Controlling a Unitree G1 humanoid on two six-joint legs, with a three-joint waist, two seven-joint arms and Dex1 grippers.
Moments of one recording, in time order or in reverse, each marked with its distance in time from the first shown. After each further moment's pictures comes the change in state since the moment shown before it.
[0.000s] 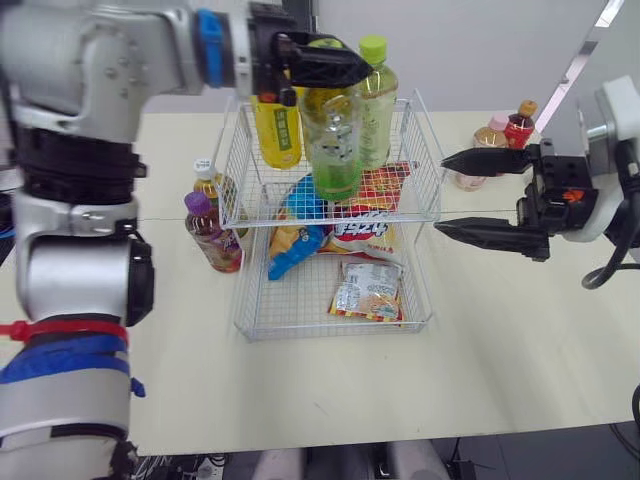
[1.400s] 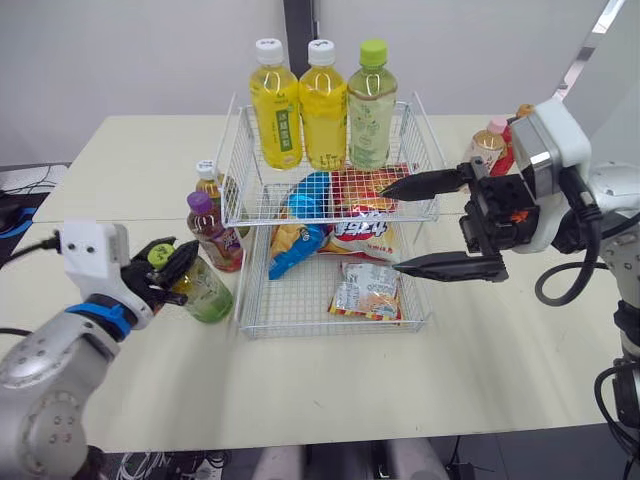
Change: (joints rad) left arm 1.337 -0.073 0.866 -1.063 -0.070 0.136 0.584; right arm -0.115 0.138 0.200 0.025 -0.017 -0.085 0.131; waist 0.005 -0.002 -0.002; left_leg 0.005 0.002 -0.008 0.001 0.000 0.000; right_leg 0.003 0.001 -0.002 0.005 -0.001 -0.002
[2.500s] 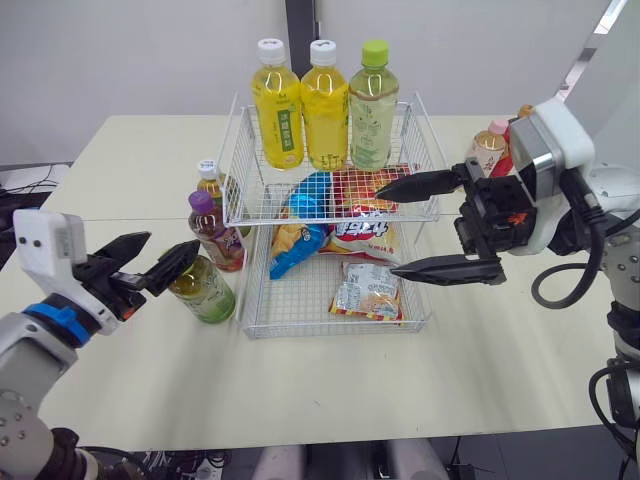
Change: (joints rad) left arm -0.091 -0.102 0.179 -0.108 0.094 0.304 -0.225; right arm 0.000 0.027 0.009 -0.016 0.033 -0.018 0.006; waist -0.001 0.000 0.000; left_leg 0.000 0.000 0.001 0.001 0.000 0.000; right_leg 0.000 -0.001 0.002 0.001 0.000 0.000
